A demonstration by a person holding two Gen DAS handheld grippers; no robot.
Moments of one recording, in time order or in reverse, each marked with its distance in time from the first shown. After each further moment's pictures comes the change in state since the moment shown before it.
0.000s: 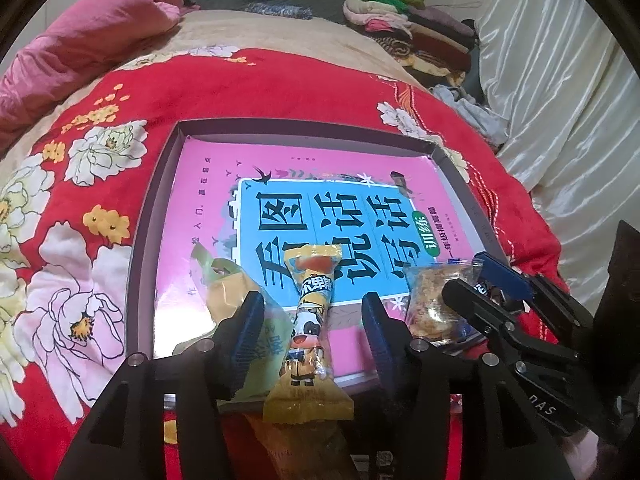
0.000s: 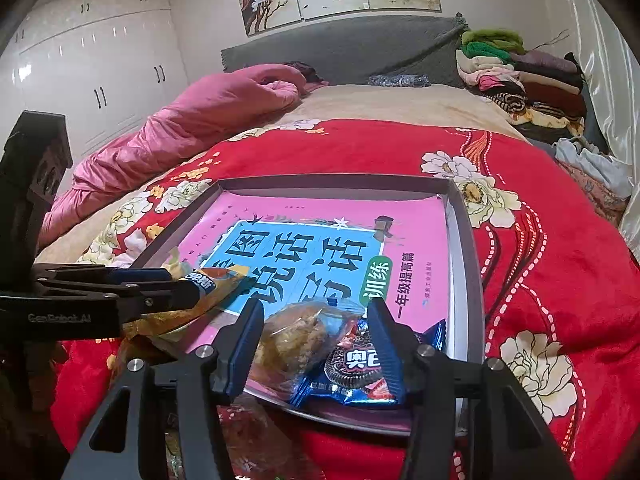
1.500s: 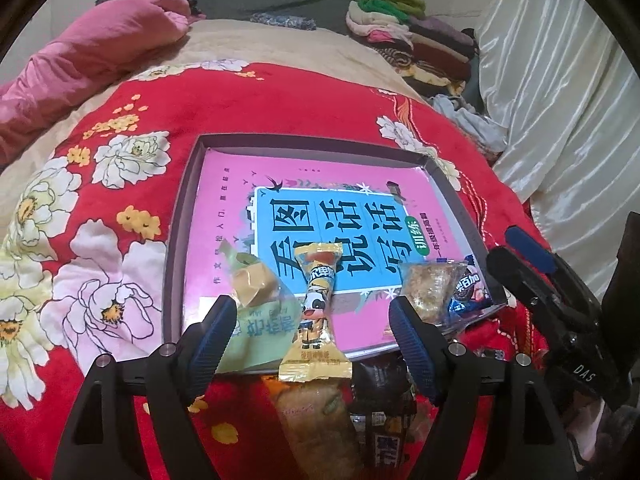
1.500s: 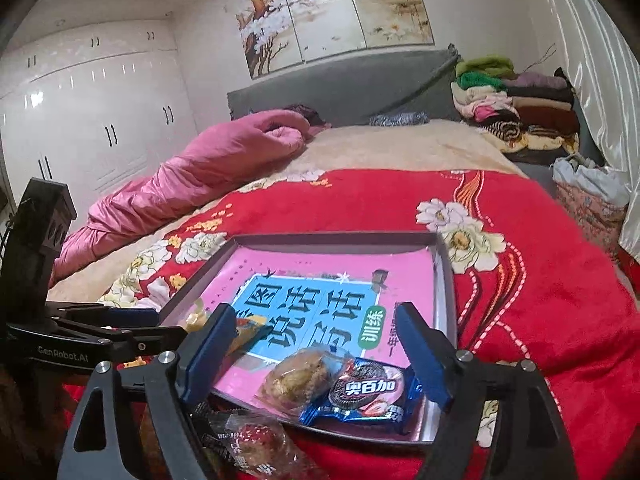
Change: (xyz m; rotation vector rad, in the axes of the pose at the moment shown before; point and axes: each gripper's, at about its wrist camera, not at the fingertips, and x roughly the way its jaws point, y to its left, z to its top) left arm -0.036 0.005 -0.007 -0.010 -0.037 0.009; right arm -0.044 -0.003 0.014 0.026 -0.165 0.032
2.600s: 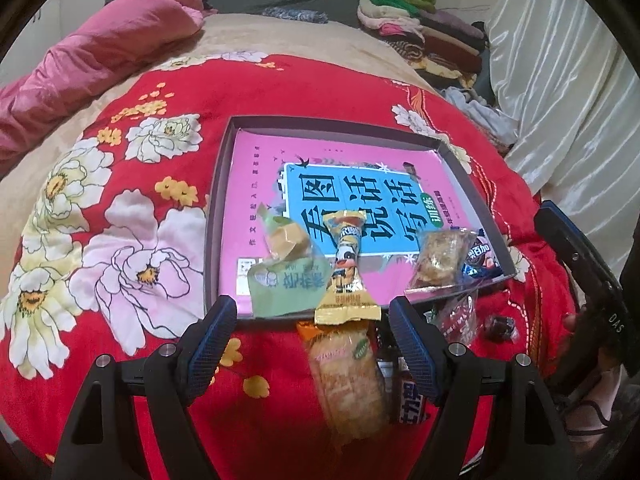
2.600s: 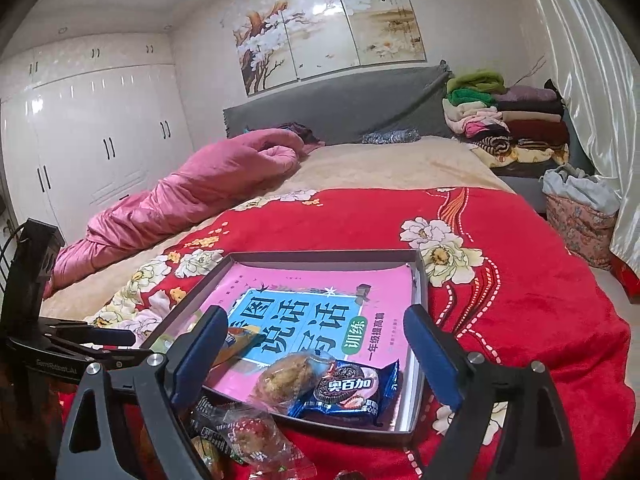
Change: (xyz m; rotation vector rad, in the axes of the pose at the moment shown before) left arm -0.021 0.012 -0.025 -0.002 0.032 0.050; right arm -0.030 -0.007 0.001 0.000 -0.062 -0.021
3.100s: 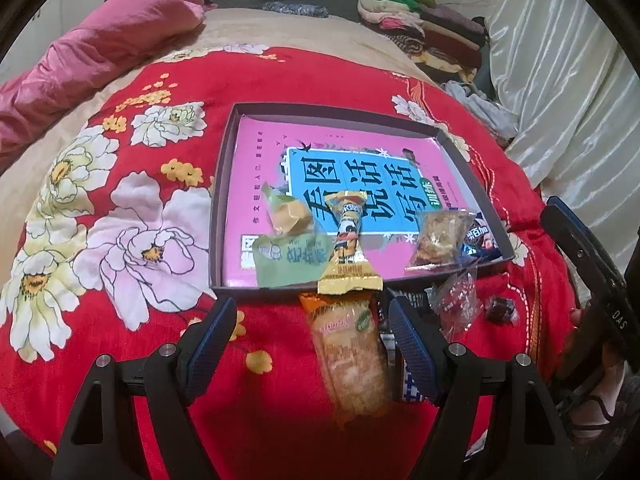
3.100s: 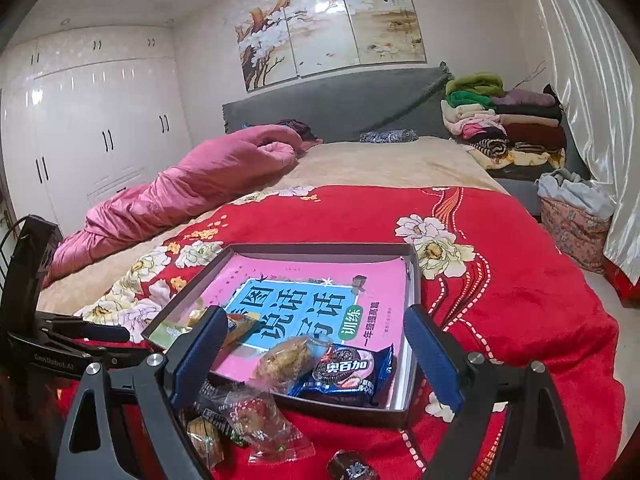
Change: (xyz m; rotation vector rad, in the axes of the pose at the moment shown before) left arm -0.005 0.002 -0.014 0.003 0.024 0.004; right arm -0.014 0.007 -0.007 -0.027 0.013 -0.024
